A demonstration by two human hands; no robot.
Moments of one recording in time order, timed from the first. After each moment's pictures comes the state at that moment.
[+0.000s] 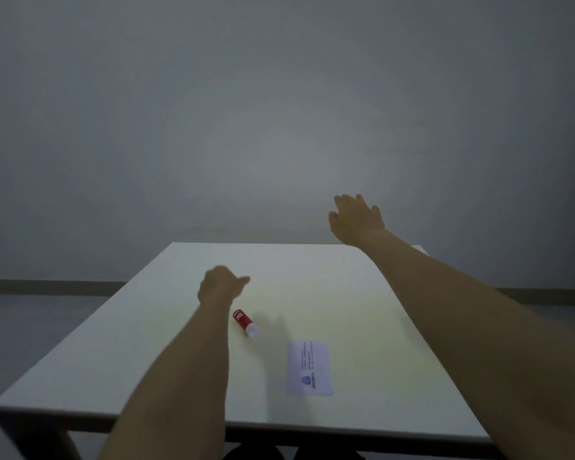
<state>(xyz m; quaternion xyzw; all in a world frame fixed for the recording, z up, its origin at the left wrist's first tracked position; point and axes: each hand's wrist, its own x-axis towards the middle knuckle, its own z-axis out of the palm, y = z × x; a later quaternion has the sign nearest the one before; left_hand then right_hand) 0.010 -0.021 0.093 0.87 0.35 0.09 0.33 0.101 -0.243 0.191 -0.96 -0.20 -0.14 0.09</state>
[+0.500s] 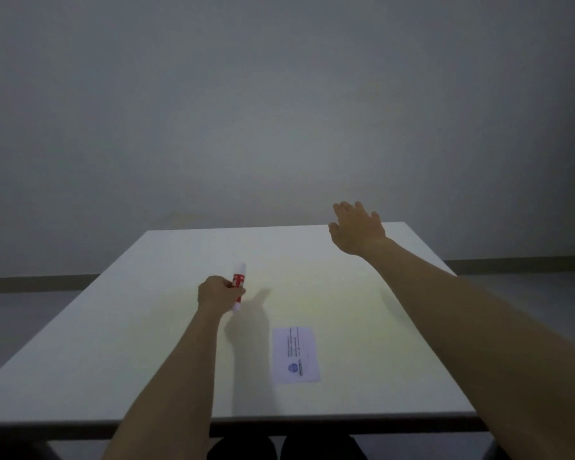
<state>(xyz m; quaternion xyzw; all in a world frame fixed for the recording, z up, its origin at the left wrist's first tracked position) 0.031 -0.030 0.033 0.86 0.29 0.12 0.41 0.117 -0.271 0.137 -0.98 -0.18 -0.10 0.08</state>
